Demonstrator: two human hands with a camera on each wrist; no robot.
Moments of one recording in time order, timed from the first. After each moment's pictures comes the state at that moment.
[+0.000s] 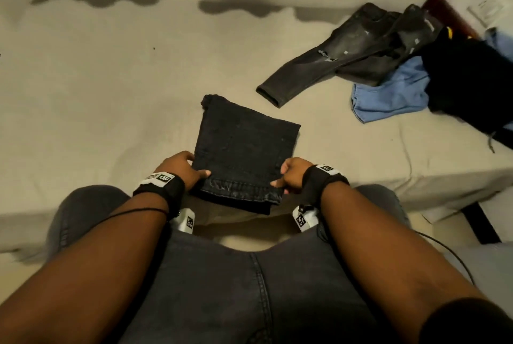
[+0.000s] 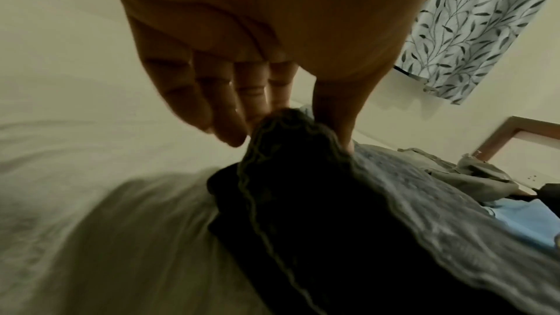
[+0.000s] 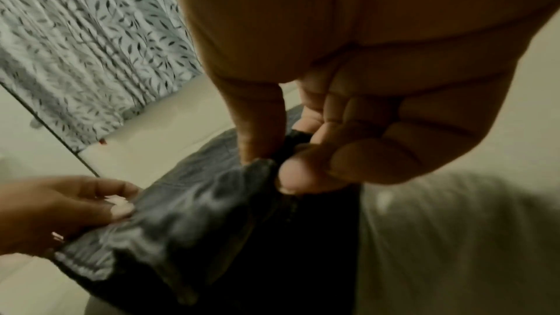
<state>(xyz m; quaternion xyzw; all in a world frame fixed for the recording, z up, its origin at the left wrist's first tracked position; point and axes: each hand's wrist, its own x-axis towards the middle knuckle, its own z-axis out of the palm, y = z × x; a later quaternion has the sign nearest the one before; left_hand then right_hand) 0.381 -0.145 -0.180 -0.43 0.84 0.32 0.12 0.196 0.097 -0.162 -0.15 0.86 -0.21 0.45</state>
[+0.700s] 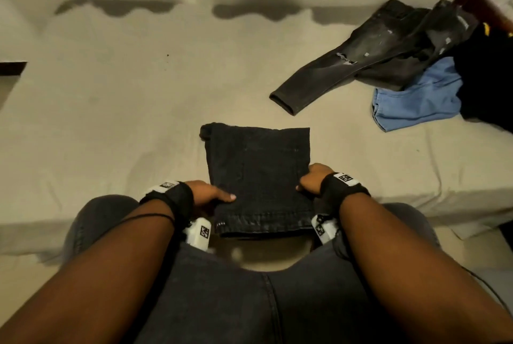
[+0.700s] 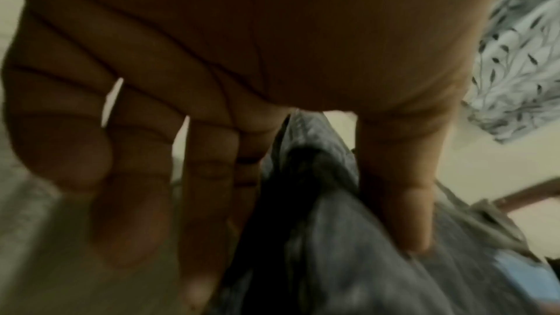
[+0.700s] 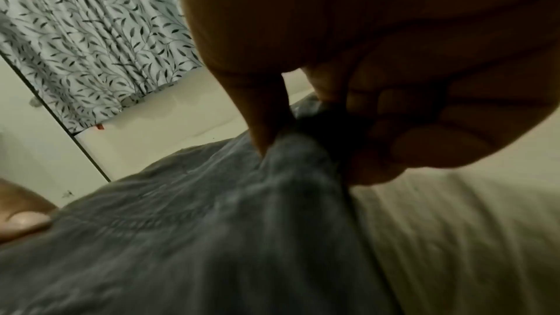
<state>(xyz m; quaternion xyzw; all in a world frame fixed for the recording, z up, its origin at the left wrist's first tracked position) 0.369 -0.123 -0.173 -0.47 0.57 0.62 0.27 0.160 0.092 -0.162 -0.16 0.90 -0.09 0.40</state>
